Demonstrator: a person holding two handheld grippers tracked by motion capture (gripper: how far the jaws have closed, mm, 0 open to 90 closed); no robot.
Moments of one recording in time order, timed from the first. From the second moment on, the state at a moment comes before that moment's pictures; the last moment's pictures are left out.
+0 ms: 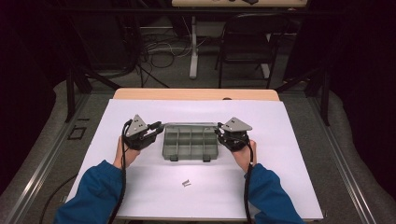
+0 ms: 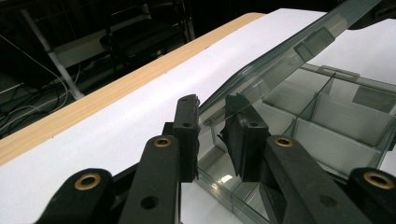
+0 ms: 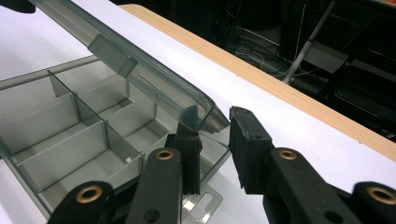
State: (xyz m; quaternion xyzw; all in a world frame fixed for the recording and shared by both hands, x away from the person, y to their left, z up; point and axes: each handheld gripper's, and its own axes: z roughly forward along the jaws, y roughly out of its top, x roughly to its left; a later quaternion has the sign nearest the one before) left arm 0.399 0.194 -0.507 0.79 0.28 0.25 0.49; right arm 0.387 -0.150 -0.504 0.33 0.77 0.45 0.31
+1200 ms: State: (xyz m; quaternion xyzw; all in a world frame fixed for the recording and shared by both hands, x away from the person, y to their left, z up) left arm 0.421 0.194 -0.500 0.77 0.31 0.24 0.51; right arm 0.414 -0.155 -0.498 0.36 0.76 0.46 0.29
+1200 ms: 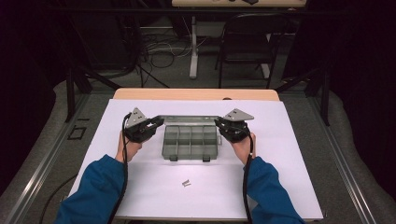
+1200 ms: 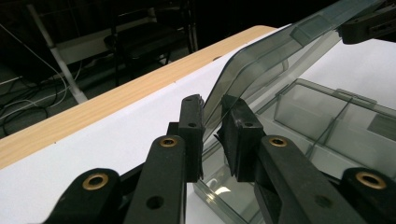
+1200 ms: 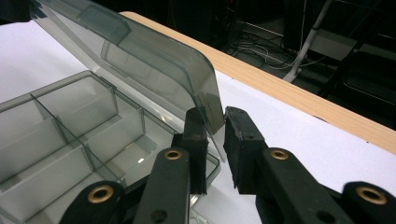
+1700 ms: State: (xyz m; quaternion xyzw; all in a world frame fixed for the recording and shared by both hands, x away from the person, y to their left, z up) left arm 0.431 0.191 -0.503 0.76 0.32 0.24 0.51; right arm 0.426 -0.154 -0.500 0.38 0.75 0.46 0.28
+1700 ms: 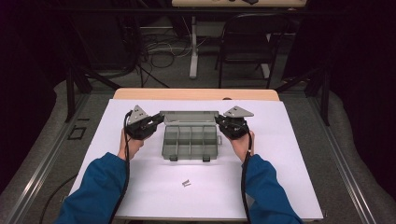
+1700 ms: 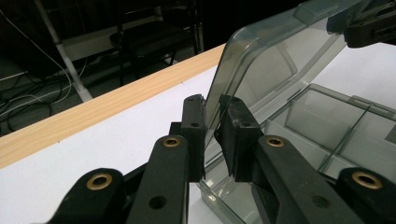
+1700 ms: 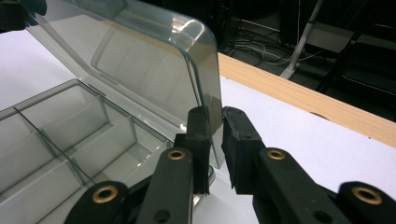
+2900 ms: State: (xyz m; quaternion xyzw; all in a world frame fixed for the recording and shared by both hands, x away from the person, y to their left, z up) left arm 0.453 0.185 -0.519 0.76 0.36 0.24 0.49; right arm 0.450 -0.149 -0.513 0.43 0.74 0.44 0.27
